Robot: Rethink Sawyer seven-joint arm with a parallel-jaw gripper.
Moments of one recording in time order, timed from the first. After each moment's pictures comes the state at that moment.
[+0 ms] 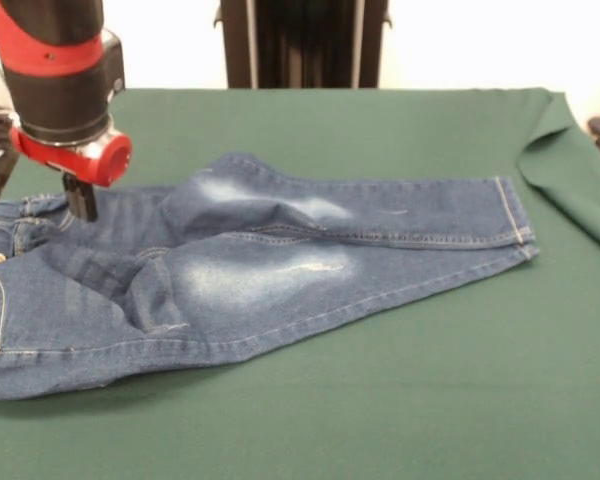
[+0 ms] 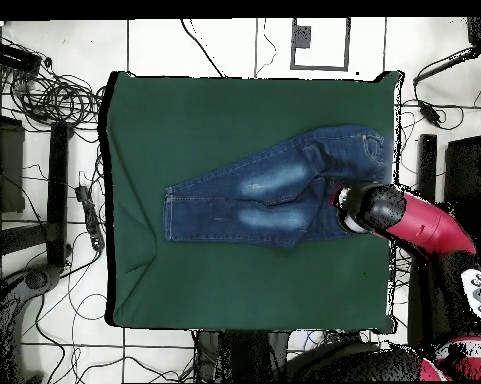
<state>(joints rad) -0.55 -0.41 0.00 1.38 -0.20 0.61 1.79</state>
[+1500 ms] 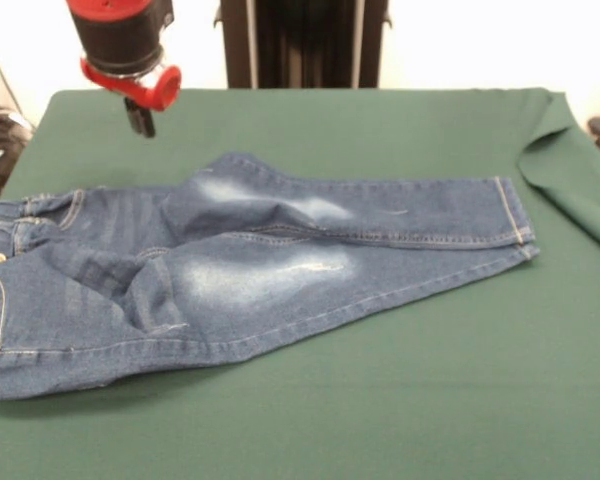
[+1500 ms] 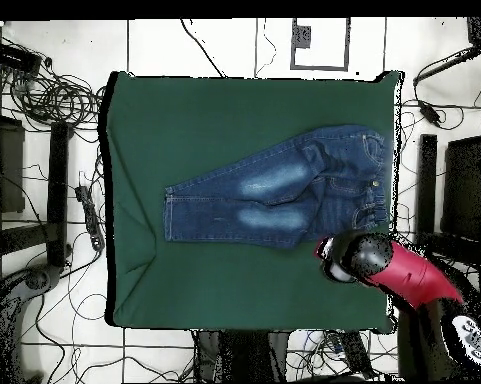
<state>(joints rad) -0.52 -0.52 -0.11 1.69 -0.14 0.60 1.79</state>
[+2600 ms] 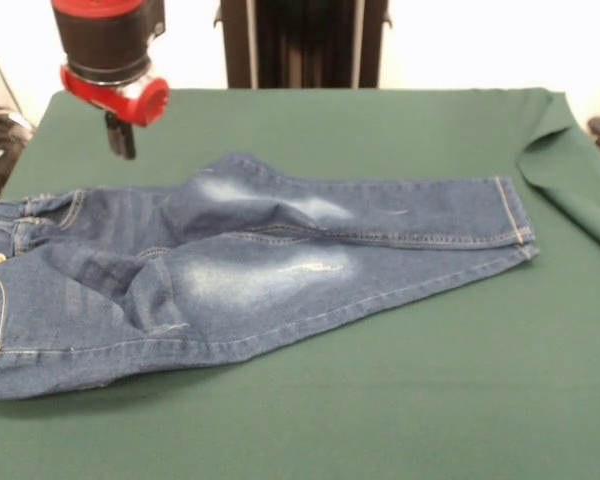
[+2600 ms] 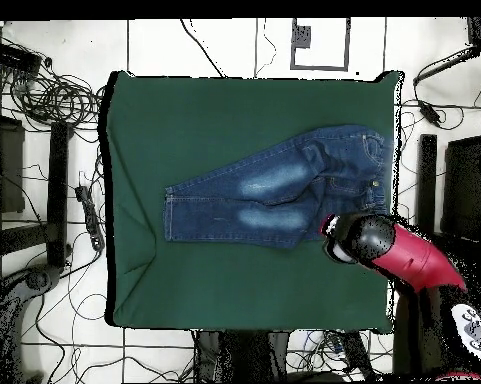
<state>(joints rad) -0.48 -0.51 -0.12 1.59 -0.07 0.56 1.79</state>
